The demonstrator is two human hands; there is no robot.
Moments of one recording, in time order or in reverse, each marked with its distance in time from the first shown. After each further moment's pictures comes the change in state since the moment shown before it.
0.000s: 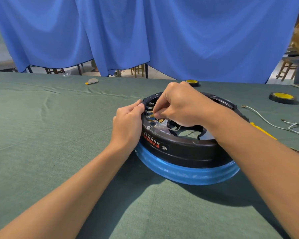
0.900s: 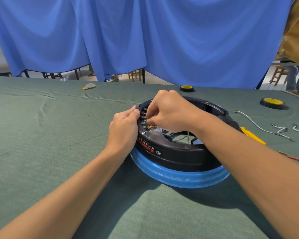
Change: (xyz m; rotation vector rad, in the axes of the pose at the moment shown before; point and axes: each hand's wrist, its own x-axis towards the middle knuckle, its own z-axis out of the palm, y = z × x) left_hand -0.001 0.001 -0.001 0.063 -0.023 0.001; right_hand 0.000 -0.009 0.005 -0.025 -0.004 -0.017
